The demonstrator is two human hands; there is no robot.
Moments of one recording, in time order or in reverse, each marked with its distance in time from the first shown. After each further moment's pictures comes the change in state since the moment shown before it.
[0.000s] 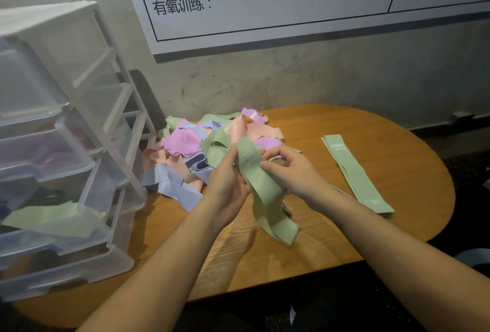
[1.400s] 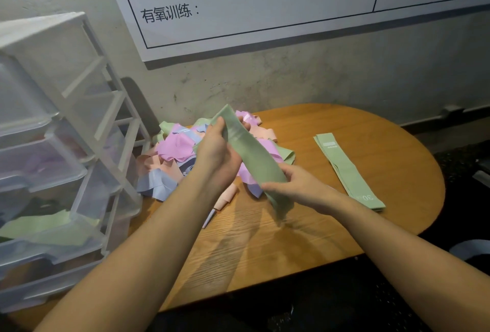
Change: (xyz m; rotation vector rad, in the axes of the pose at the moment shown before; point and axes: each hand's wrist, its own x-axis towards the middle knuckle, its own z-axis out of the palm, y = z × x) left_hand 0.042 0.038 0.027 -0.252 0.010 0.068; right_hand -0.012 0.020 -0.031 -0.196 -0.210 0.067
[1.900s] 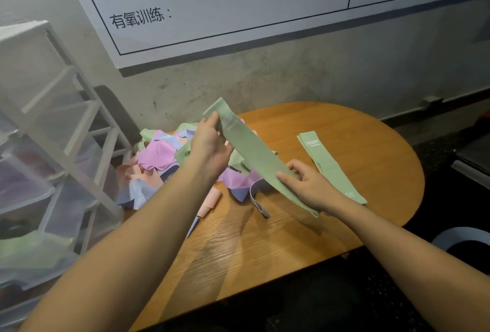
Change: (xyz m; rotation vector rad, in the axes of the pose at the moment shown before) left_hand 0.035 -0.017 0.029 0.132 0.048 0.046; right_hand -0.021 0.029 -0.043 -0.164 0.278 0.015
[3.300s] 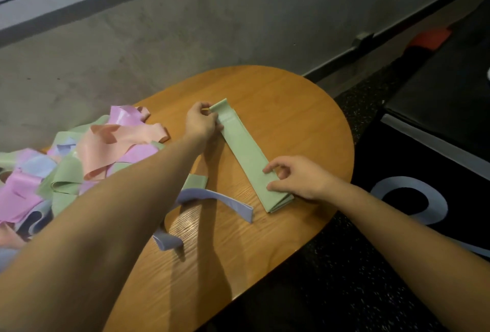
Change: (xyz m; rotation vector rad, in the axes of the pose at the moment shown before) left_hand 0.173 -0.203 0.099 1.044 -0.038 0.026; right_hand 0.010 0.133 -0.124 -0.159 -0.070 0.295
